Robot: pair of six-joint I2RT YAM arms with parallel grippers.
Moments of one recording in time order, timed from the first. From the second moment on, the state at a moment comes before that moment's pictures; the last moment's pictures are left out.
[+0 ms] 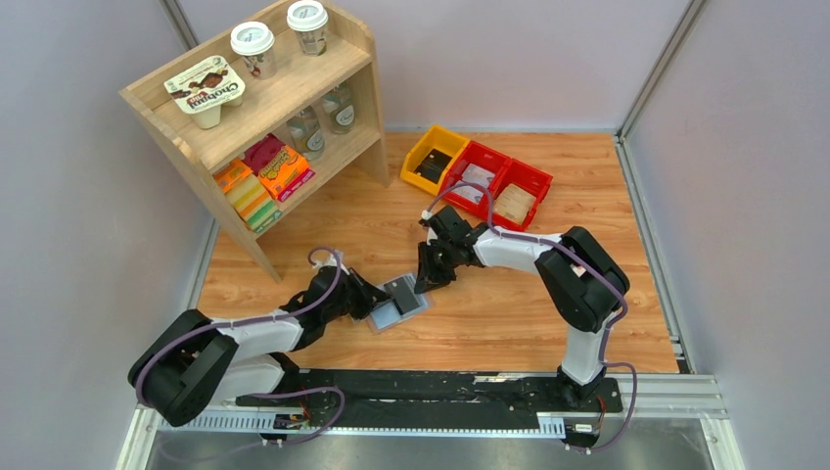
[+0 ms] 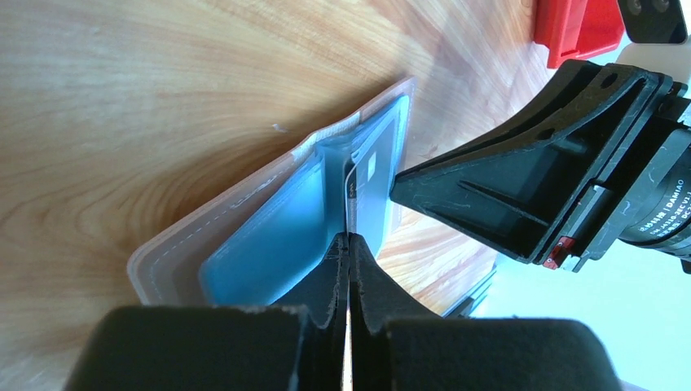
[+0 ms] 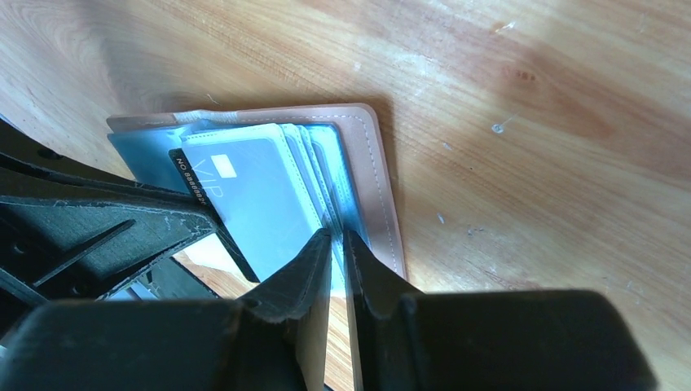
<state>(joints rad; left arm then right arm) -0.62 1.21 0.19 0.45 0.11 -1.26 0.73 1.86 1.10 -0.30 -0.38 0.62</state>
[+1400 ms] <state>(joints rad) -0.60 1.05 0.13 0.27 0.06 -1.33 0.79 1.93 1.20 -0.36 -0.48 0.54</state>
